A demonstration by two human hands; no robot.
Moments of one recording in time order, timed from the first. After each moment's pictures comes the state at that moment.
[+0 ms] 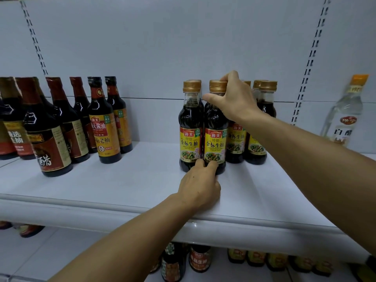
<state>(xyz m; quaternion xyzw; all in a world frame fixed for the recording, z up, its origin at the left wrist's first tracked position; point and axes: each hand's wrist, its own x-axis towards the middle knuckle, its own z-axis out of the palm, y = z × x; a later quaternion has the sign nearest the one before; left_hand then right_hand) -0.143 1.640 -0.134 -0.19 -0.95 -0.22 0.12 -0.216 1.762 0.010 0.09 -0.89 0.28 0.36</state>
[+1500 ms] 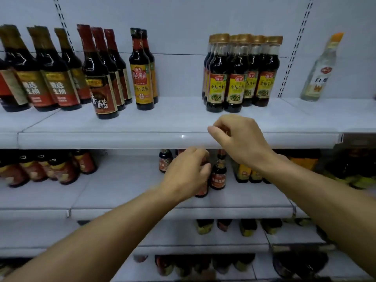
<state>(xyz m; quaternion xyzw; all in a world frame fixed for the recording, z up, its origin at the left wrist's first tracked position) 0.018 1.458 -0.189 -0.28 -0.92 -0.26 0.12 0.035 1.611 -0.124 0.11 -0.93 0.23 0.27</state>
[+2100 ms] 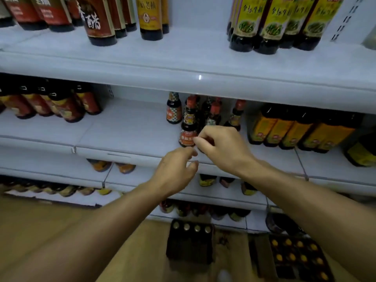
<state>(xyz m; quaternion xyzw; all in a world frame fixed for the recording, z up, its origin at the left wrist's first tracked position) 0.038 1.440 -0.307 -0.15 -0.93 -0.33 -0.02 0.028 1.593 -0.253 0.17 -0.94 0.28 0.09</state>
